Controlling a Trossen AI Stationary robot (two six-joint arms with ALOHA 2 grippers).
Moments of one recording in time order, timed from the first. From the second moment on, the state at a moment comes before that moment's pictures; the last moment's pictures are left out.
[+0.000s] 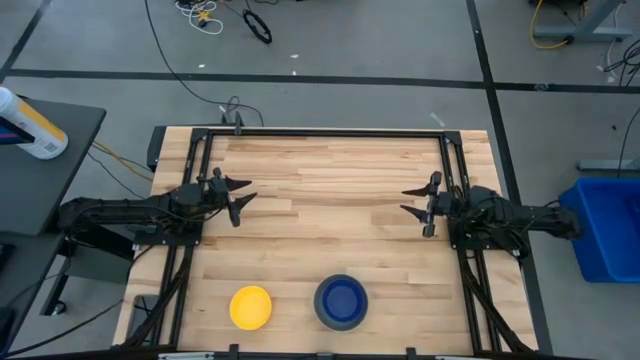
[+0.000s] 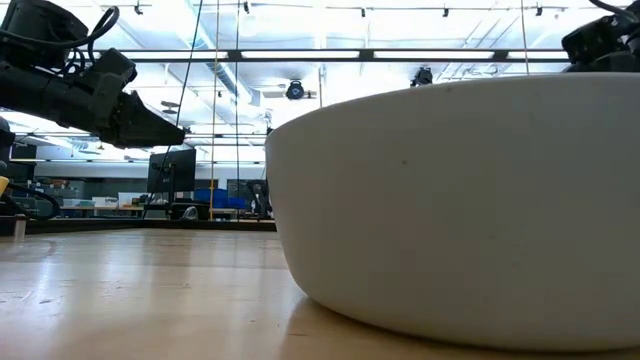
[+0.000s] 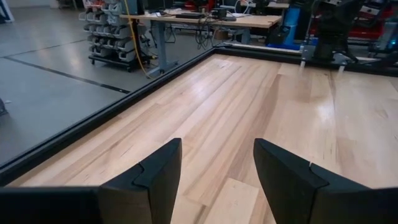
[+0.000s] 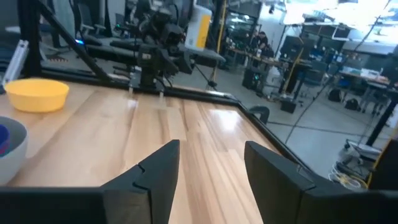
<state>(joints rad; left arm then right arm) 0.11 0.26 0.01 0.06 -0.37 -0.07 -0.05 0.03 0.03 -0.03 0.13 -0.22</state>
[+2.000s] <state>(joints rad) -0.78 1.17 0.48 -0.20 -0.28 -0.88 -0.06 0.07 0.03 -0.03 -0.08 0.07</state>
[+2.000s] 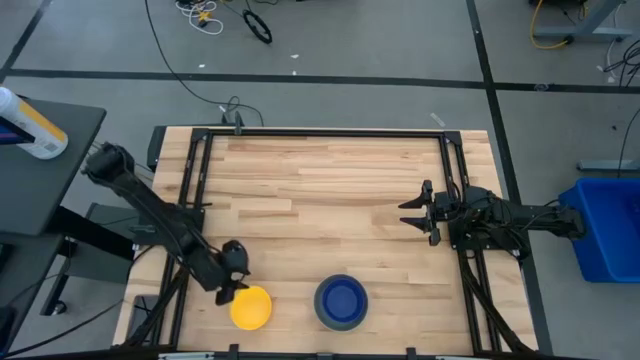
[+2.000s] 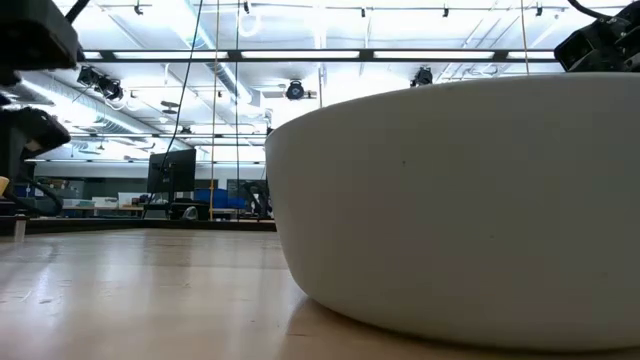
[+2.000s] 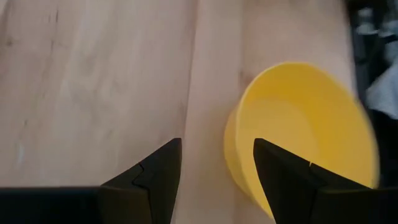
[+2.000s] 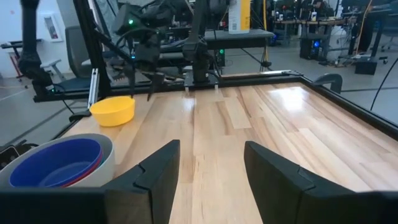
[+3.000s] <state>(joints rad) -0.80 1.35 0.55 0.06 -0.49 -0.60 -0.06 0.07 0.03 -0.03 -0.08 0.07</state>
